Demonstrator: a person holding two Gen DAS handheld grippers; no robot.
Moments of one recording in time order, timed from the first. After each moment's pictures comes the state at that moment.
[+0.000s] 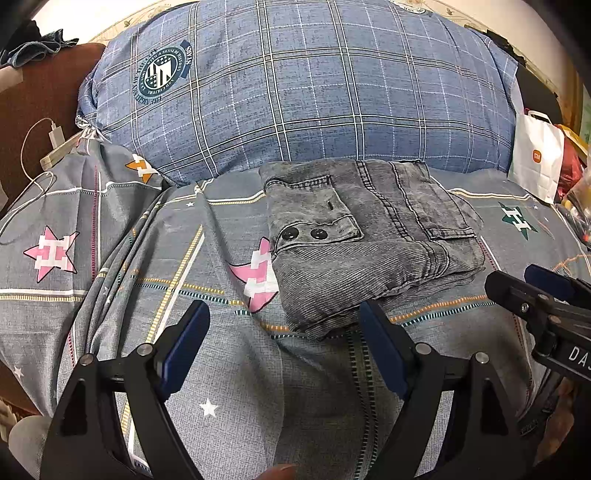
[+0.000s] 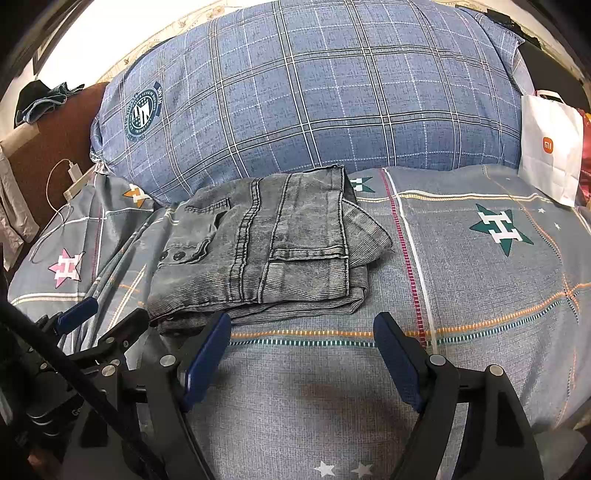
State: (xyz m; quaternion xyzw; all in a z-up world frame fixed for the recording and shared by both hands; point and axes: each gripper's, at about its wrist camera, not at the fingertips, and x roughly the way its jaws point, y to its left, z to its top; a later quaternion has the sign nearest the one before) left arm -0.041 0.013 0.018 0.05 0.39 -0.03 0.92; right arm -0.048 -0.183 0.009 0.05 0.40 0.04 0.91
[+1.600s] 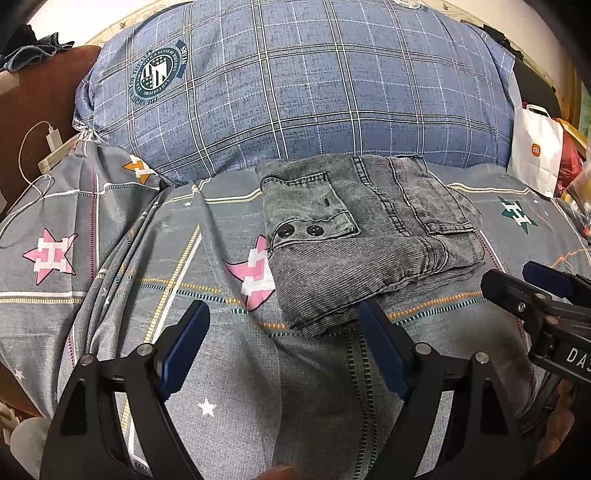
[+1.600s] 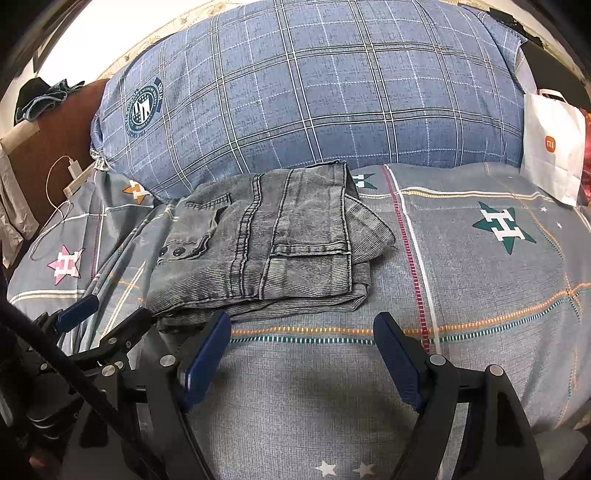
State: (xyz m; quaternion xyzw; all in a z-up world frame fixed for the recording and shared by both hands) left arm -0.038 0.011 0.018 0.06 0.39 -0.04 0.92; right arm -0.045 -0.182 0.007 0.05 0.41 0.04 0.91
